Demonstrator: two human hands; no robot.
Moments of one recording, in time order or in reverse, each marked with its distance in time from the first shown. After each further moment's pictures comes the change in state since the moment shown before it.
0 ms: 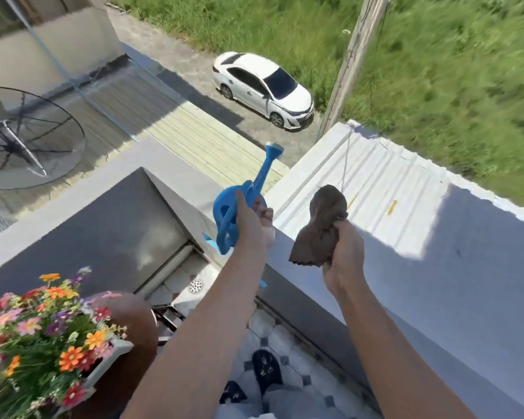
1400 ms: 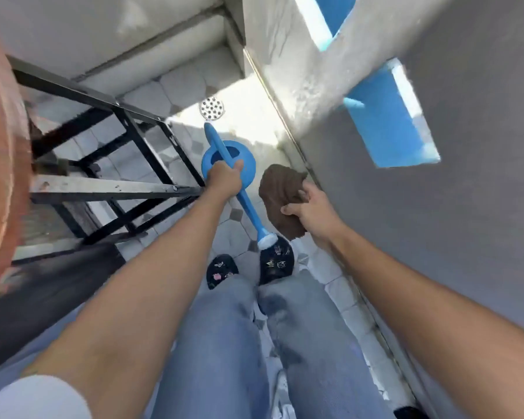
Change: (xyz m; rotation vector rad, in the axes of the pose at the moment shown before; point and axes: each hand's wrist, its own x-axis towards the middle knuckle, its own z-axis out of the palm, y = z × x) left_hand 0.388 -0.116 -0.562 1.434 0.388 -0.152; right_hand 0.194 0.575 -0.087 -0.995 -0.540 0.536
